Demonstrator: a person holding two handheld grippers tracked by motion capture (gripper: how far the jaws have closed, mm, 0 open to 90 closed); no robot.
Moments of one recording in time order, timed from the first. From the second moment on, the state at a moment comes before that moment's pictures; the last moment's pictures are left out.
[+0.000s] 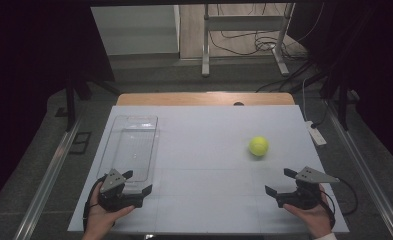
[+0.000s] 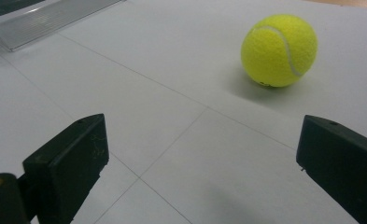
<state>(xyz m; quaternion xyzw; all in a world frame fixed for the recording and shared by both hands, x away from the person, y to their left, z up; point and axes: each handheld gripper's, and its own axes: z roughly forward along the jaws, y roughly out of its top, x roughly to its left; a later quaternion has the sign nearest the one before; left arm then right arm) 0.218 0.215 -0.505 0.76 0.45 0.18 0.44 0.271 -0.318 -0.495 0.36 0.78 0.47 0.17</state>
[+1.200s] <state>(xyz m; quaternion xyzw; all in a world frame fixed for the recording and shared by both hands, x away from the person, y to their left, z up) 0.225 0.201 -0.494 0.77 0.43 0.18 0.44 0.272 -0.321 -0.500 0.37 0.79 0.46 0.17</state>
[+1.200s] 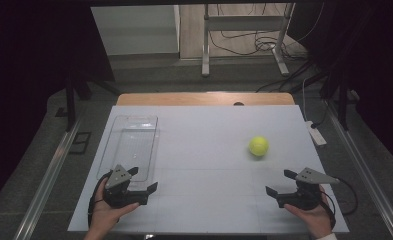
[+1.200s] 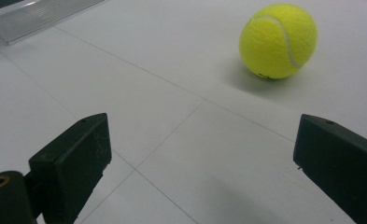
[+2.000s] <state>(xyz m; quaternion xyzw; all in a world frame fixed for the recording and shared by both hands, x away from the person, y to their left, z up) 0.235 0.186 -0.482 0.78 0.41 0.17 0.44 0.271 -0.318 -0.501 0.36 0.79 0.46 0.17</state>
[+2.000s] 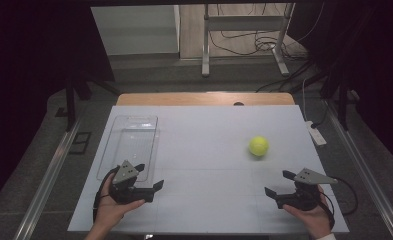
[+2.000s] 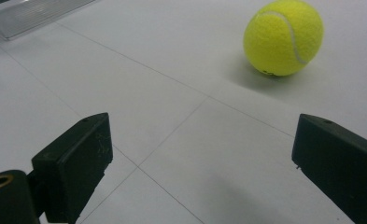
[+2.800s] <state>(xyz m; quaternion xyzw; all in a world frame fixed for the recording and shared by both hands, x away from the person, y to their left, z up) 0.250 0.170 -0.475 0.79 0.40 0.16 0.44 0.271 -0.319 -0.502 0.36 0.79 0.45 0.18</state>
